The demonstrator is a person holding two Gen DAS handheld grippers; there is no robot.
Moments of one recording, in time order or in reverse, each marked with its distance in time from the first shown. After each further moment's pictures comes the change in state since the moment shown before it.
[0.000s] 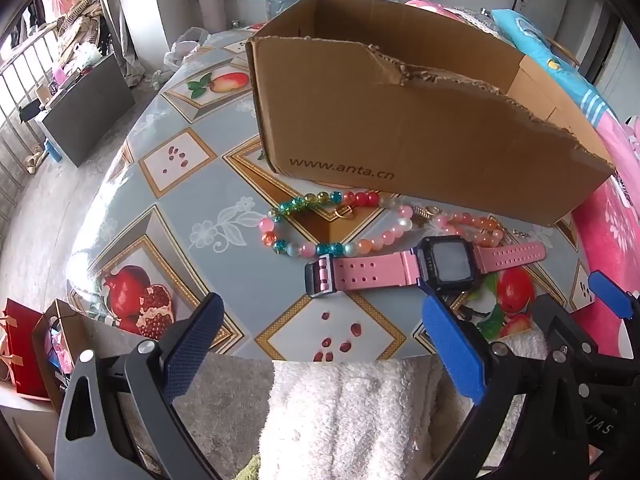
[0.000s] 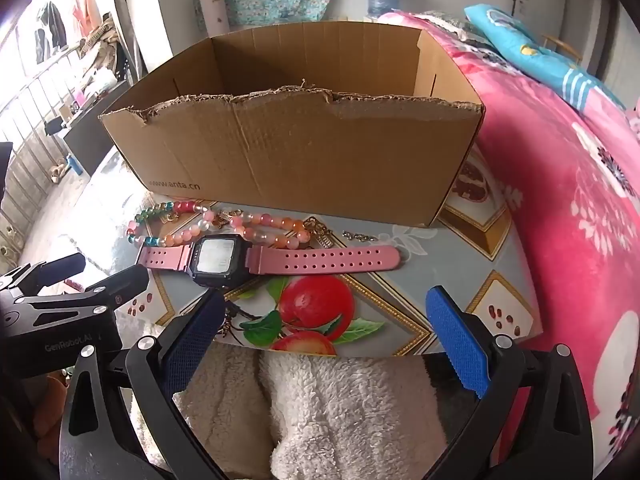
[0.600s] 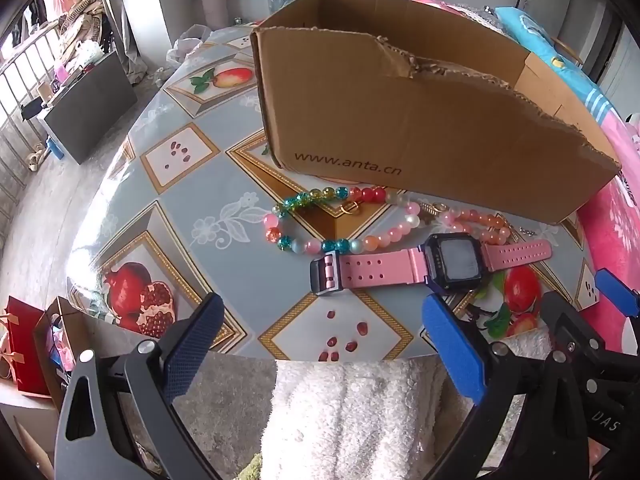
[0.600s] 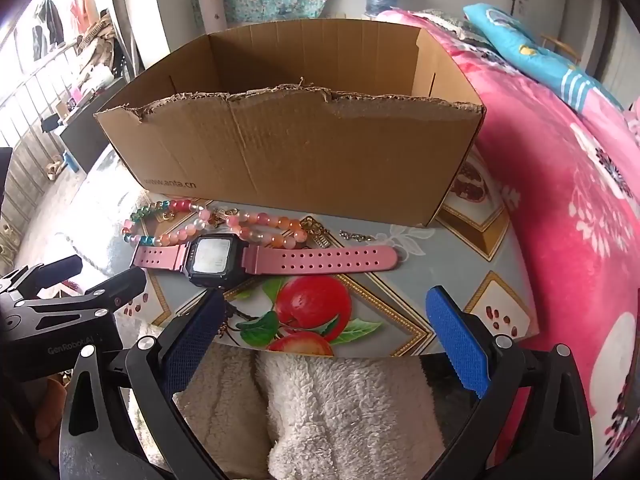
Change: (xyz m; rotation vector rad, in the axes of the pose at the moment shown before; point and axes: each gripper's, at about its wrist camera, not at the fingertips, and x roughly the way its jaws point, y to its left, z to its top) left arm 0.007 0.005 -0.001 -0.003 0.006 0.011; right arm 0.001 -0.004 0.001 -0.001 -0.001 -0.007
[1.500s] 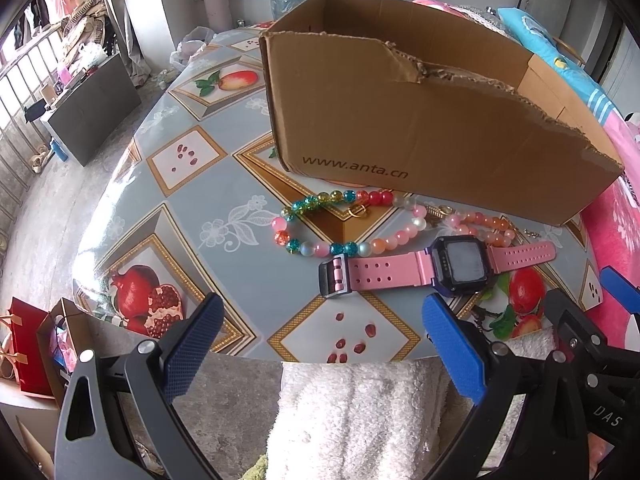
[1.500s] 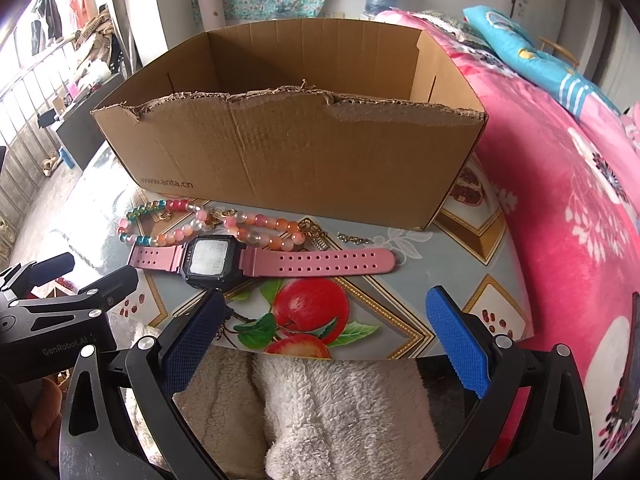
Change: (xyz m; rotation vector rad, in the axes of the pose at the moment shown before) left arm -0.003 0.003 0.002 0.005 -0.004 0.020; right arm -0.002 0.002 -0.001 -0.012 0.008 -0.019
